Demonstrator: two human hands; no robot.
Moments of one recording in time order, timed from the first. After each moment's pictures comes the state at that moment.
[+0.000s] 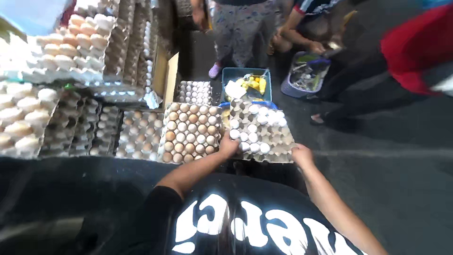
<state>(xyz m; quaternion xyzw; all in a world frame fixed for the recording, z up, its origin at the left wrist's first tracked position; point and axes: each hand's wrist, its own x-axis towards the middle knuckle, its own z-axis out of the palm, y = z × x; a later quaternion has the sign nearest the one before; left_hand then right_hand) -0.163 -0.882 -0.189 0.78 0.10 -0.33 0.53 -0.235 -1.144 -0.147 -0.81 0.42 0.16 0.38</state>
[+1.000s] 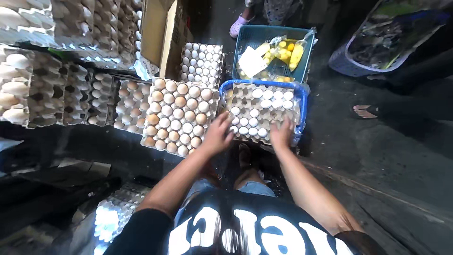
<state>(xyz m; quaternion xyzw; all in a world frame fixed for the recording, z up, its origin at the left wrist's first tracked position) -0.143 -0.894 -0.205 0.93 -0.10 -0.16 0.33 -0.135 -1.141 -0.276 -0.83 0.29 0.18 0.43</state>
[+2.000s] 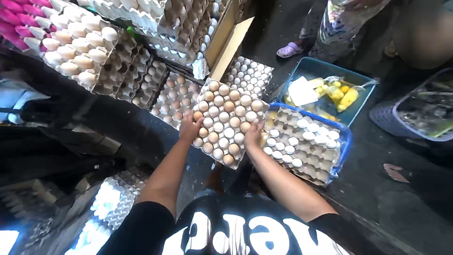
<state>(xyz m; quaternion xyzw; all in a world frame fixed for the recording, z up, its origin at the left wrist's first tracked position) -0.157 -0.639 -0.214 0.92 0.30 -0.12 0.24 -0.103 -0.880 -0.255 -0.72 0.23 0.17 0.63</state>
